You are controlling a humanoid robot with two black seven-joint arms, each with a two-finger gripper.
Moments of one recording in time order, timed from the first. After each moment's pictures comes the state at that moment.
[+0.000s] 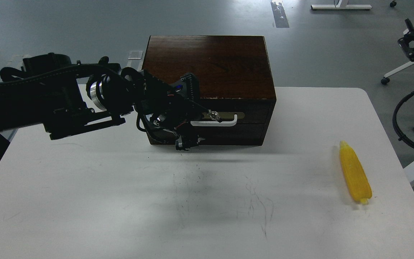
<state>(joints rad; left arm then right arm) -1.44 0.34 0.12 -1.25 2.18 -0.46 -0.37 0.91 -0.60 0.72 0.46 0.36 0.49 0.19</state>
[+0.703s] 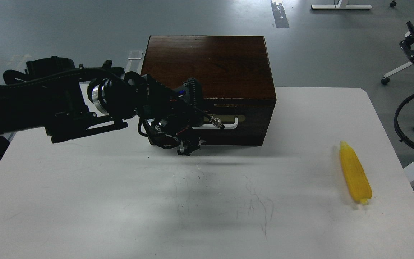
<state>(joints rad) -1.44 0.34 0.12 -1.32 2.18 -0.47 -0.44 0.91 -0.60 0.71 0.45 0.36 0.49 0.18</state>
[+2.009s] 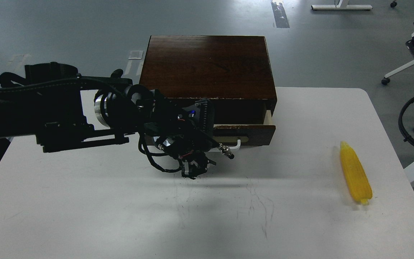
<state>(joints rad) -1.48 0.37 0.12 -1.51 2.18 -0.49 -0.45 0.91 -0.61 0.71 0.43 0.36 0.49 0.18</state>
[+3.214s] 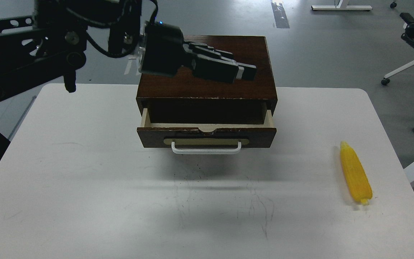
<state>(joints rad) -1.49 0.58 -0.19 -1.27 1.08 -0.49 -0.44 1.15 -0.70 0.36 0.47 -0.04 0.49 0.19</state>
